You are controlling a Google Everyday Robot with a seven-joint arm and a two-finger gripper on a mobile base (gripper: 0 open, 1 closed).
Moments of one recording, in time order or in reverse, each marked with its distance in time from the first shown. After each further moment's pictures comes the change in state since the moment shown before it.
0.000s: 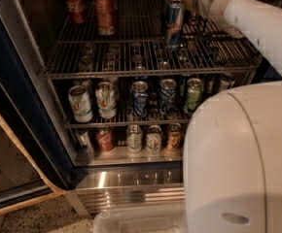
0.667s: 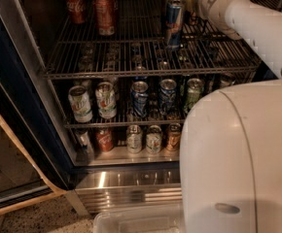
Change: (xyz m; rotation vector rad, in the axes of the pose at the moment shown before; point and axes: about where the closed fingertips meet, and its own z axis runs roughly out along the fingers) arm 0.008 -0.003 0.009 0.014 0.003 0.019
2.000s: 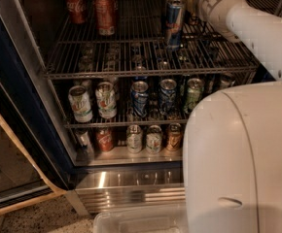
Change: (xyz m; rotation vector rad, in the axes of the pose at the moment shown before) arm 0.008 -0.006 0.008 0.015 -0.011 0.033
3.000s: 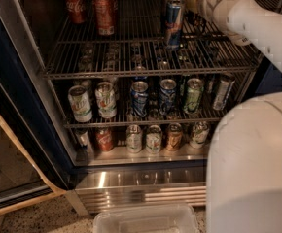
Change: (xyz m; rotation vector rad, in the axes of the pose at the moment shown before) arm -0.012 -0.002 -0.026 -0.002 -0.032 -0.026
